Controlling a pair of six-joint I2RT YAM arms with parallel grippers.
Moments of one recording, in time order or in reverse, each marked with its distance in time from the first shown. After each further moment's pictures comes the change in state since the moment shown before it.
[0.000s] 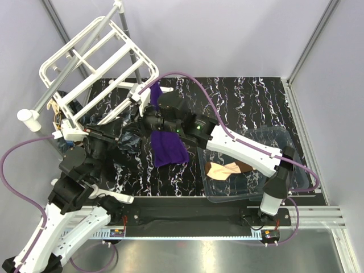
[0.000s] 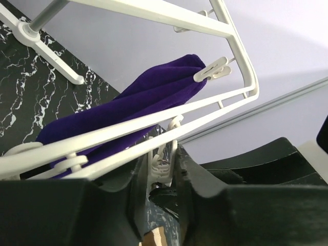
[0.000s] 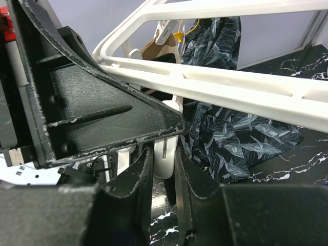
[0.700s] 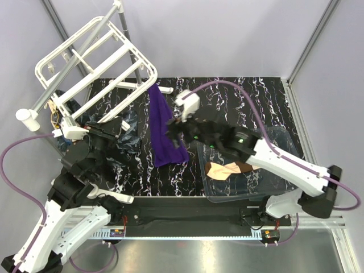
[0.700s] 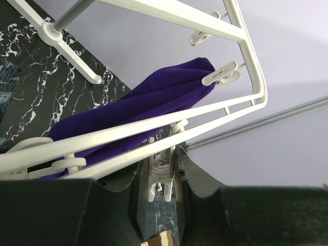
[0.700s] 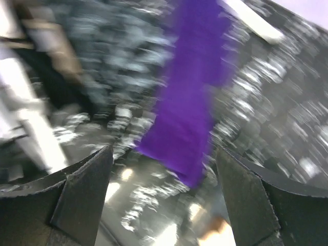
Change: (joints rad) left arm 0.004 0.048 0.045 -0.073 -0.042 -0.014; right arm -0.026 -0.383 -0.348 -0.231 0.429 0.068
